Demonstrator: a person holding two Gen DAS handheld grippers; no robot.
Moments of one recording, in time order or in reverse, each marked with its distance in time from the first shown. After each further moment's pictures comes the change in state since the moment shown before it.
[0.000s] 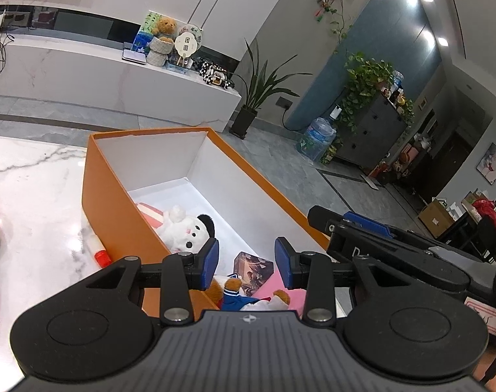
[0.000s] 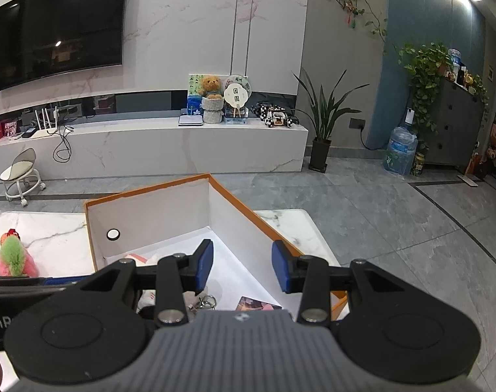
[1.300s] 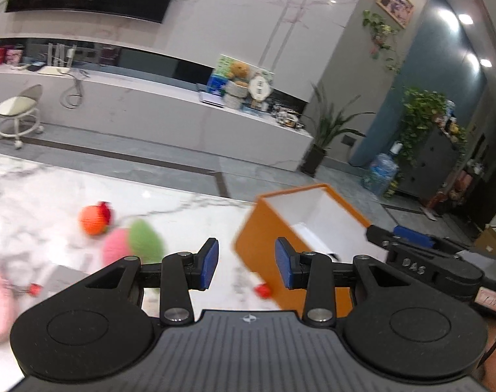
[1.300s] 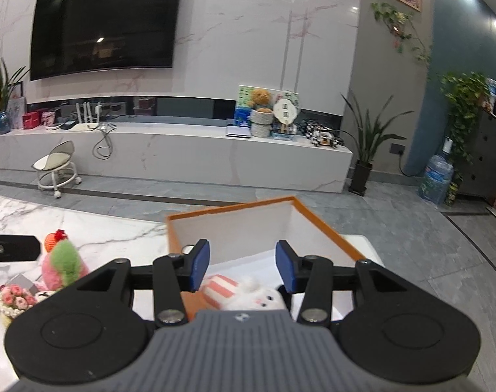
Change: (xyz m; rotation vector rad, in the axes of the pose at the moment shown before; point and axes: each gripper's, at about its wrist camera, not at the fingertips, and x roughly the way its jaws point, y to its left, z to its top) left arm -0.141 0.123 0.014 -0.019 -0.134 0.253; right arm 0.001 0.104 0.012 -0.108 -0.048 0.121
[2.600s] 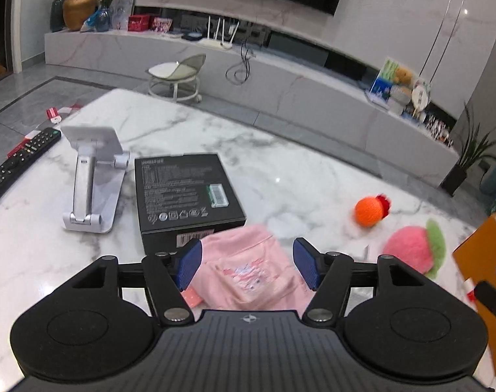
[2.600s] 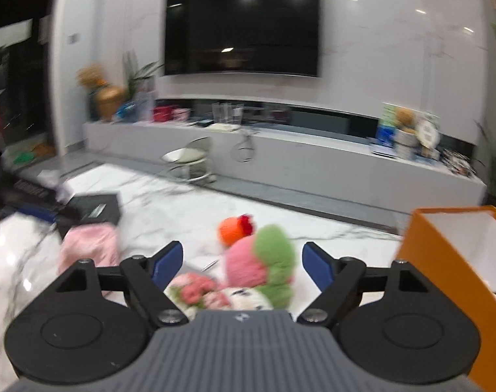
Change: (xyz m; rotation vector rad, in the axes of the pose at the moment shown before) left arm -0.045 0.215 -0.017 -0.193 0.074 0.447; right arm 0.015 0.166 -0.061 -0.168 -0.079 0.476
